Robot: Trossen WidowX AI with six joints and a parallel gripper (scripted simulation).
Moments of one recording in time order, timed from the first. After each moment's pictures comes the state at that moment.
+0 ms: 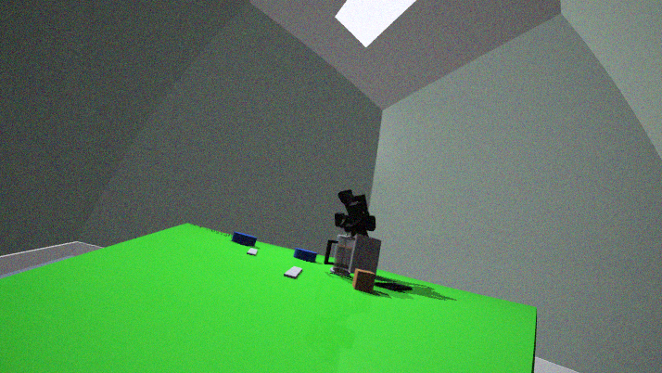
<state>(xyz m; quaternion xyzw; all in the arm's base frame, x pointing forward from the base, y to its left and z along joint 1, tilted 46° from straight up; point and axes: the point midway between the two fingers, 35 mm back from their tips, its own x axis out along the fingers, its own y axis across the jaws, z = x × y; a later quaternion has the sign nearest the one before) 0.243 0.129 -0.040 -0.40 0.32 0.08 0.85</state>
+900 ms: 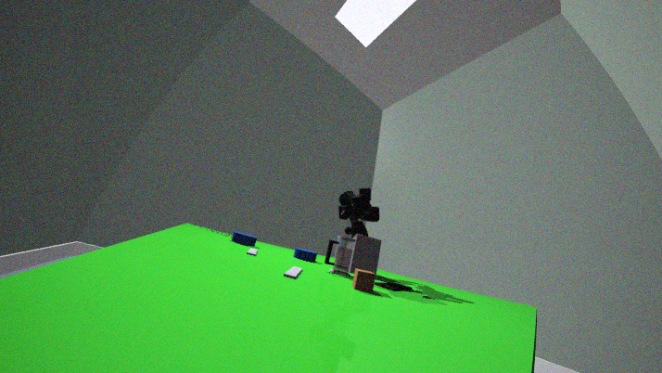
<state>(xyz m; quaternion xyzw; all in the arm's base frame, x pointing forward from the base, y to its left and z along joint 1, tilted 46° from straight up) 0.229 0.162 -0.011 -0.39 0.32 0.10 0.86</state>
